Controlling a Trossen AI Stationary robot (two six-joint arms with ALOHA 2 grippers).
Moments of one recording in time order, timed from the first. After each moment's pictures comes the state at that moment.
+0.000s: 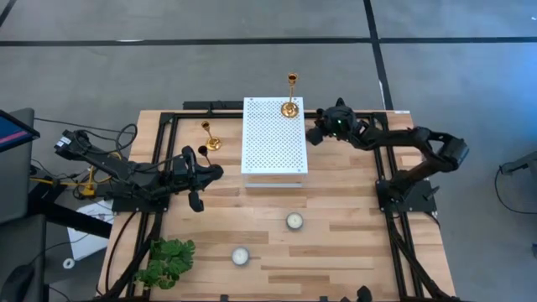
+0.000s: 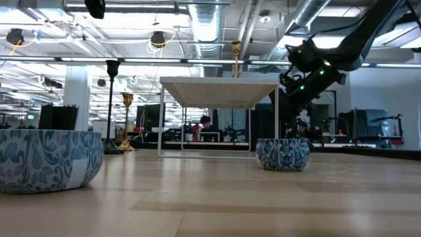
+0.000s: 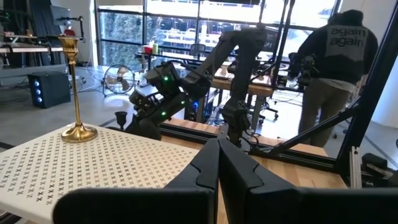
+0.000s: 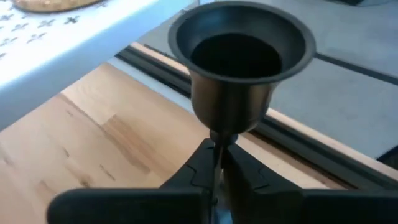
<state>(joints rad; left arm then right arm) -0.46 0.57 0.53 0.28 -0.71 -0.03 -0.69 1.46 0.59 0.31 0.13 0.17</state>
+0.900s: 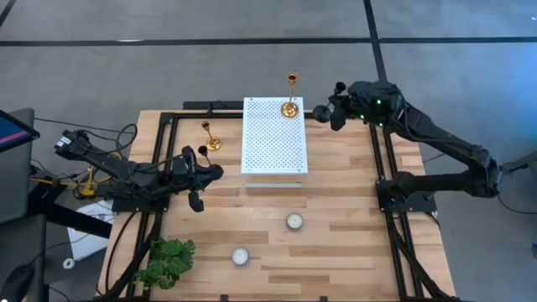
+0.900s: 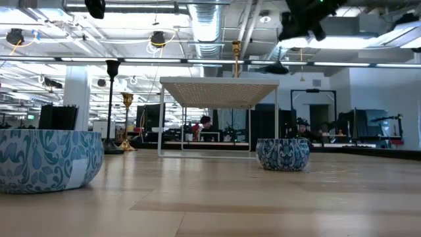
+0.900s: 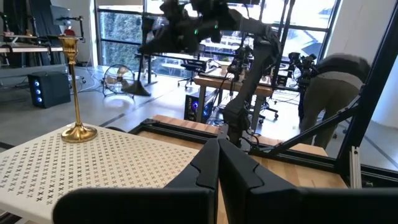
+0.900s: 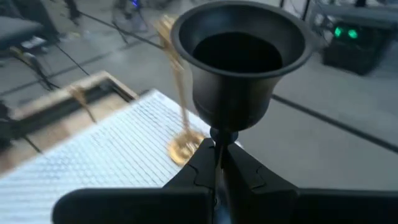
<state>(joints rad) -0.46 0.57 0.53 0.28 -0.71 -0.03 -0.55 1.03 1.08 -0.39 0.16 0.12</state>
